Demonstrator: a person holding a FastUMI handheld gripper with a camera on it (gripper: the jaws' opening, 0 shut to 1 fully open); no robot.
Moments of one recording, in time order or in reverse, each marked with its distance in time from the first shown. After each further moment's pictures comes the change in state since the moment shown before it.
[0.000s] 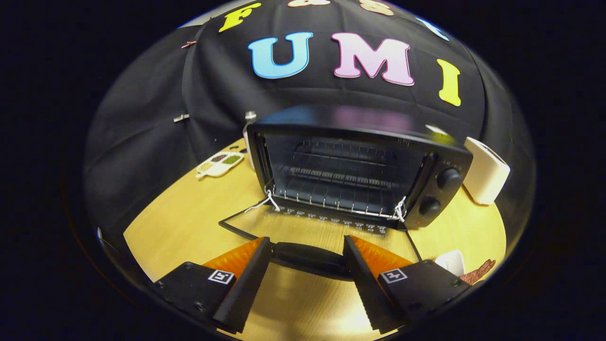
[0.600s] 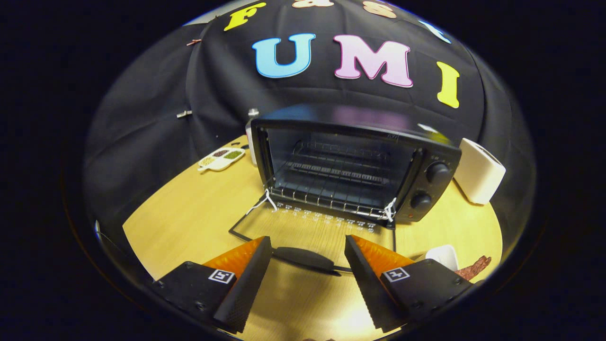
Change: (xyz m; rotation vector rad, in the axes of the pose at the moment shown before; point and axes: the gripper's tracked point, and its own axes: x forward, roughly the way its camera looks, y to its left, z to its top) arm -0.035 -0.011 0.018 -0.012 -0.057 -0.003
